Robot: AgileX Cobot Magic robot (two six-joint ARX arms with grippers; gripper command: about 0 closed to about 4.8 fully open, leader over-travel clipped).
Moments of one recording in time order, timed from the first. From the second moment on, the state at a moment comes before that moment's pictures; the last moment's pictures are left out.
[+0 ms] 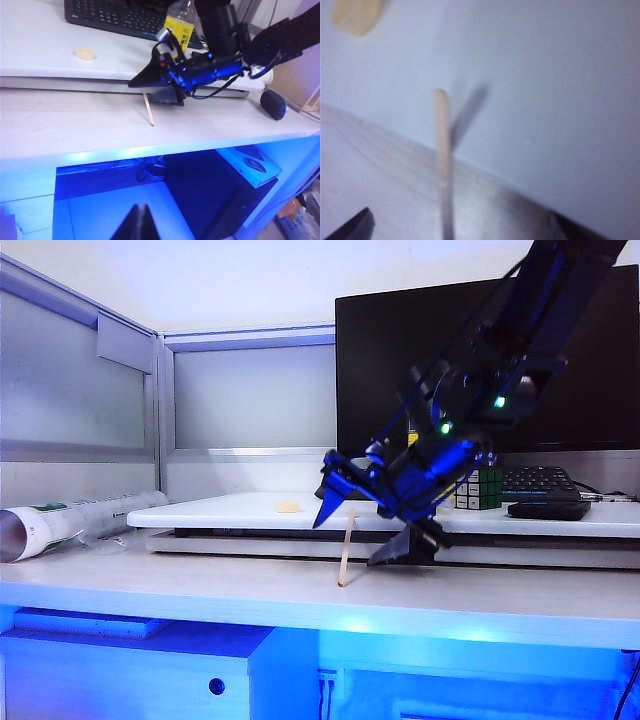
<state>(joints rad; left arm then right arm) 0.03 0.00 0.01 -0.14 0.73 -0.20 0.39 2.14 1.35 0.14 -0.34 0.57</state>
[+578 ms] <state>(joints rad) 0.03 0.00 0.01 -0.14 0.73 -0.20 0.39 2.16 1.35 0.18 -0.38 0.62</state>
